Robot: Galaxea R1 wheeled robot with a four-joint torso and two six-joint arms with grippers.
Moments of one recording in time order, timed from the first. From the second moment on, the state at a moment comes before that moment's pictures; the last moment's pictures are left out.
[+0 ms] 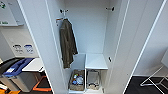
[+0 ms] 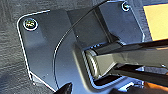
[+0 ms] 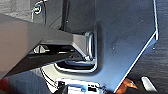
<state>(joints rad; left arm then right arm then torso) 1.48 3.06 -2.75 1.15 -0.06 -0.89 -1.60 3.10 -2.78 -0.54 0.11 0.49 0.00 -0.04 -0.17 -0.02</state>
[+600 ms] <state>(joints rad) 1.49 3.06 -2.75 1.15 -0.06 -0.90 -1.60 3.10 -2.78 -0.54 0.11 0.49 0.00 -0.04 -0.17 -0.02</state>
